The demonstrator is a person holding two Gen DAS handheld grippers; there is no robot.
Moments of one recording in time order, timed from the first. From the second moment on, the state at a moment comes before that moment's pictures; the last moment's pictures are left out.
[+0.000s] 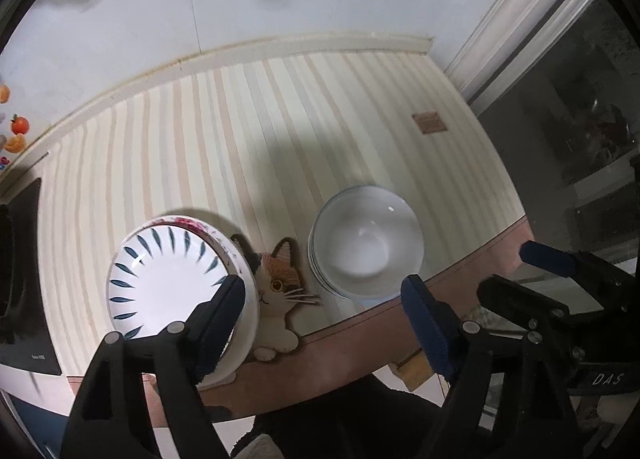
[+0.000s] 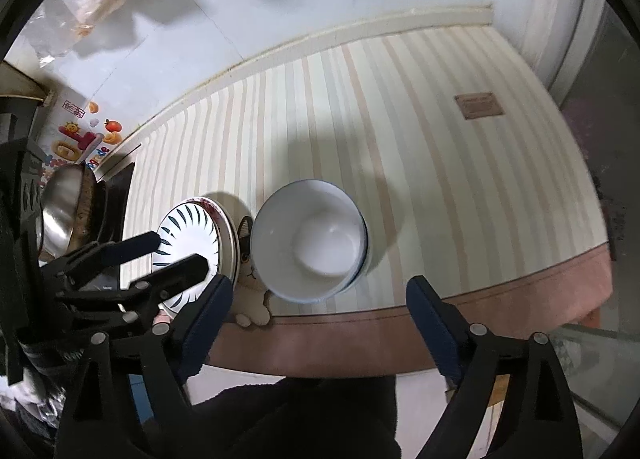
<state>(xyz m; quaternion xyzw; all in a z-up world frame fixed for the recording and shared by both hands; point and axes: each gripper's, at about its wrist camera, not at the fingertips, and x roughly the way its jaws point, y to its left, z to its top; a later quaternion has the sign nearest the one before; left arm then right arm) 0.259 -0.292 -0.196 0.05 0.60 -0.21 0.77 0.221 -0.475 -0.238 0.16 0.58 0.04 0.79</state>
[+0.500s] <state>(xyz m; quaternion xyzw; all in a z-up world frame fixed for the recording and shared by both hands) 0.208 -0.266 -0.118 0.02 0.52 -0.22 0.82 0.150 -0.454 -0.142 0.10 0.51 0.00 0.85</state>
